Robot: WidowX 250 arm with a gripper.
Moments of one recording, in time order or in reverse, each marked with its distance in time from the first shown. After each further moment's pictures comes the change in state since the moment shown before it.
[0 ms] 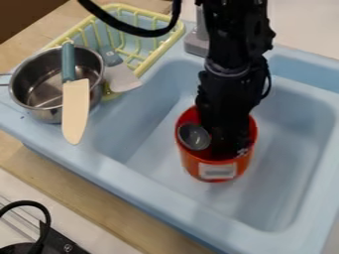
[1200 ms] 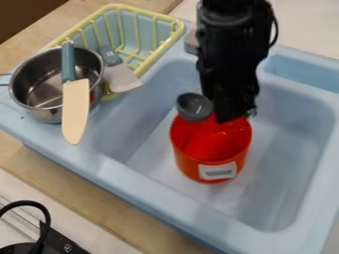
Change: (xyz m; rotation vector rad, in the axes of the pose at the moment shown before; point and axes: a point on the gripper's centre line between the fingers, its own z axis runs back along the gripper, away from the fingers) arm 0.005 -0.001 0.063 0.000 -0.127 0.060
